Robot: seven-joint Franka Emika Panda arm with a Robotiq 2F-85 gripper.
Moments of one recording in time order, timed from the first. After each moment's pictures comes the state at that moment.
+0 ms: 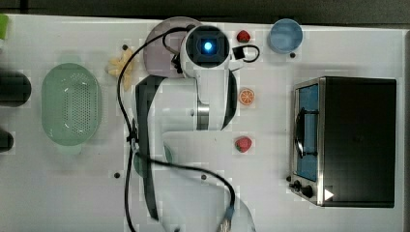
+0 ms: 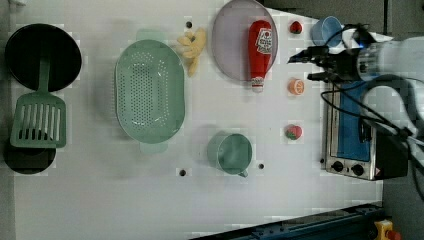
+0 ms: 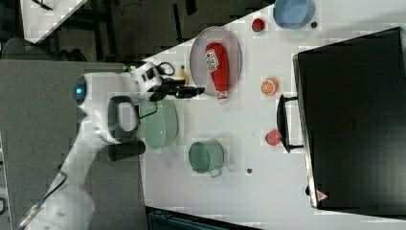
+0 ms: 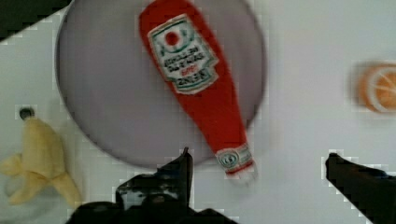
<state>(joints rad) -0.06 0.38 0.11 -1.89 0.02 0.76 -0.33</state>
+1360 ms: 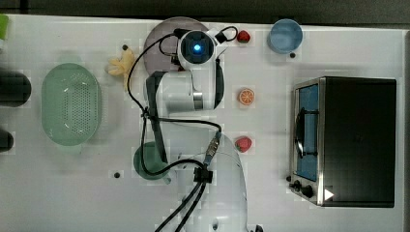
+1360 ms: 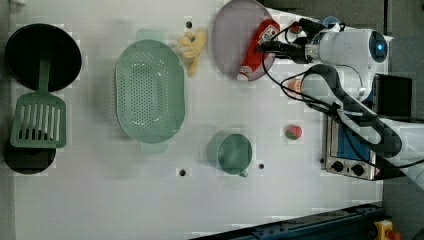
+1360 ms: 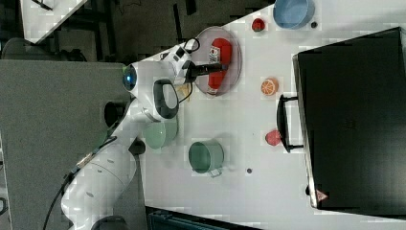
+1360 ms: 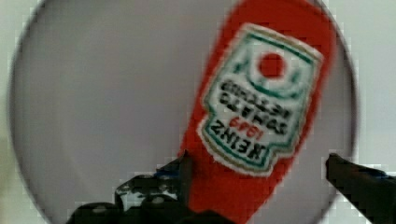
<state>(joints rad) -0.03 0.74 0.10 -1.70 -0.08 1.01 -0.58</state>
